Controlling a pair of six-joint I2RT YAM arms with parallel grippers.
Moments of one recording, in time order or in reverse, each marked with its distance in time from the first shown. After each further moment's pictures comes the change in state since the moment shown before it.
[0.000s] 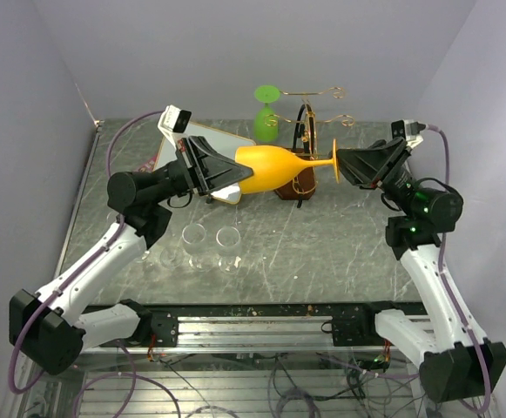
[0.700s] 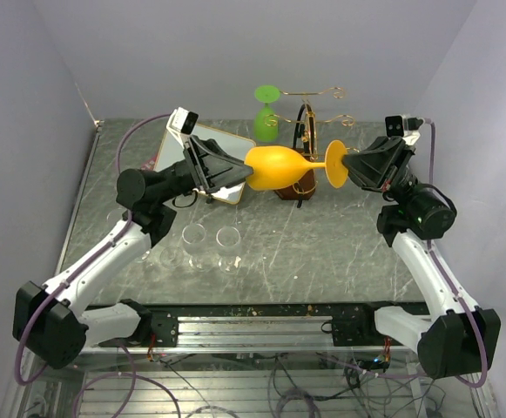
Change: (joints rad) left arm -0.001 0.017 -0.014 -0.078 -0.011 0.047; right arm -0.003 0.128 0.020 0.432 -0.039 0.257
